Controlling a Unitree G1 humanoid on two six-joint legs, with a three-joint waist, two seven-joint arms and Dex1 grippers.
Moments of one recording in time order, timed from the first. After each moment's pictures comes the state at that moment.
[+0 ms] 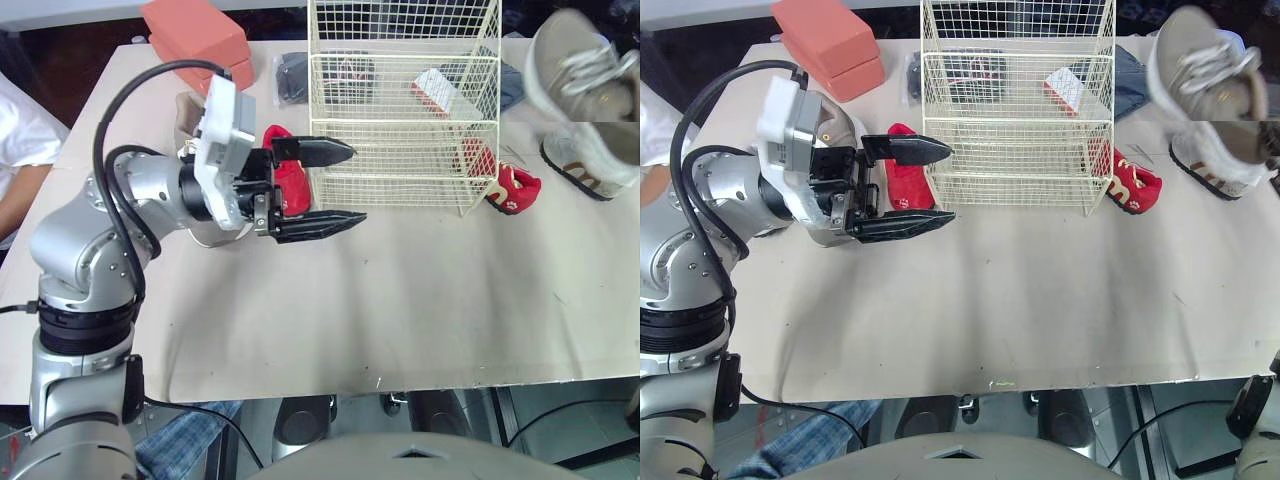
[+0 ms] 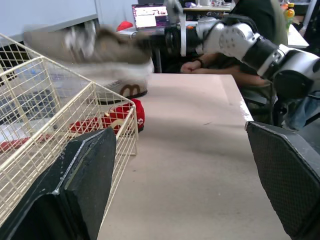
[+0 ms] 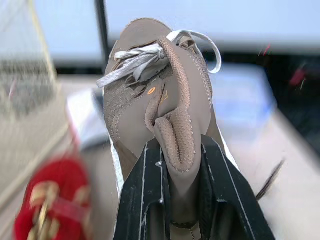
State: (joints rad) left arm -0.59 0.80 0.07 -0.40 -0.86 0.67 -1.02; right arm -0.43 -0.73 -0.64 0.15 0.51 0.36 0.62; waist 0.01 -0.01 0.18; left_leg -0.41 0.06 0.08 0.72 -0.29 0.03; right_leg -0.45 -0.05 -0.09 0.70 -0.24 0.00
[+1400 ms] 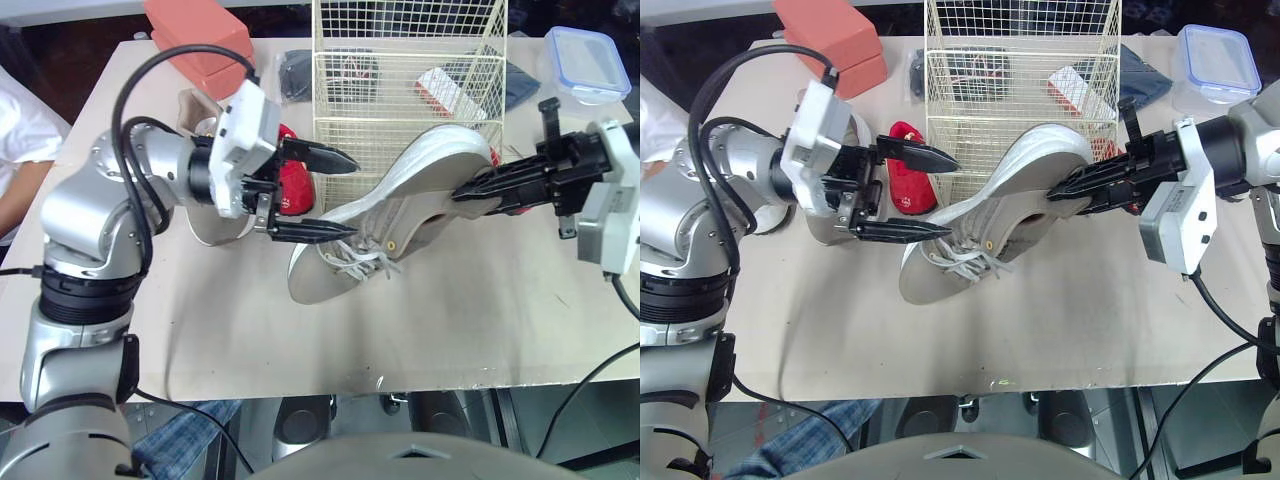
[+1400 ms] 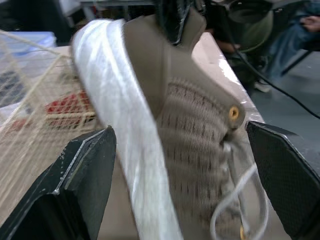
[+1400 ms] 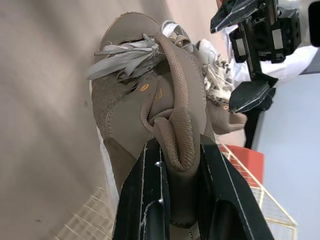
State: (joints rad) left arm -0.73 0.82 -0.09 -0.29 -0.70 0.62 -1.25; right arm -0.80 -0.93 0.10 -0.08 0.37 -0.55 1.54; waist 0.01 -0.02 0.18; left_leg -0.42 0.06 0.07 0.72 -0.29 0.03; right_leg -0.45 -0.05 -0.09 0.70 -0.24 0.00
